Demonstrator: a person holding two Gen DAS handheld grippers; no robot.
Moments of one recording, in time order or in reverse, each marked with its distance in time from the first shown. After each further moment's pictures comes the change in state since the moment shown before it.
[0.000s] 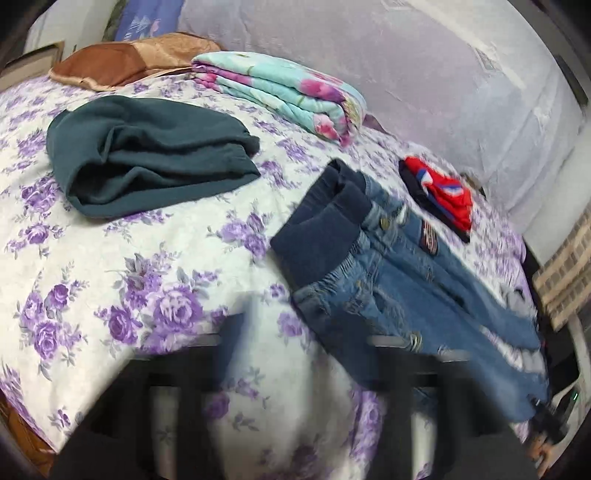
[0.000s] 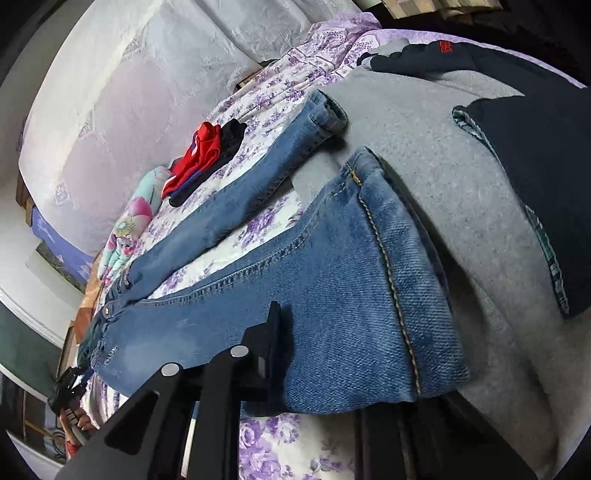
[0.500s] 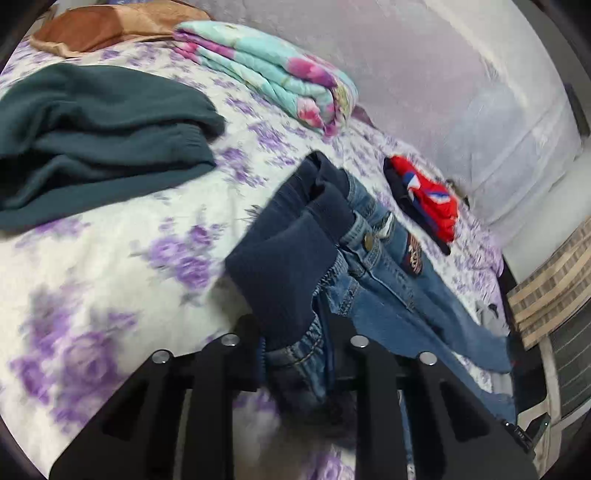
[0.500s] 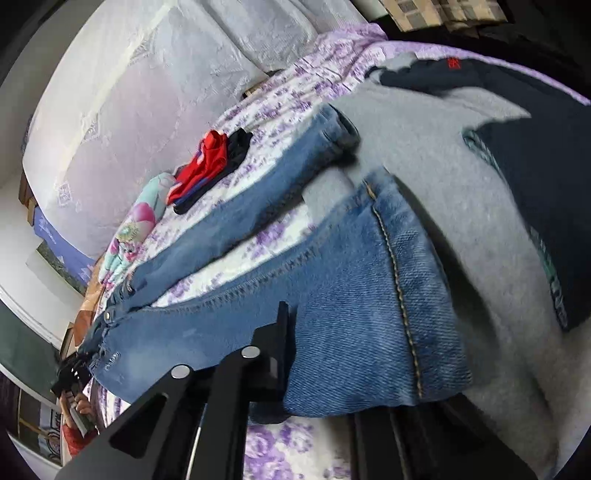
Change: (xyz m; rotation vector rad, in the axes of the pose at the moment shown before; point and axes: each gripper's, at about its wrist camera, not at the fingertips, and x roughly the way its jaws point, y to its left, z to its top) left arm 0.040 -0.002 0.019 -0.078 0.060 -0.123; right arm -0.005 0.011 0.005 -0.034 -0.050 0.002
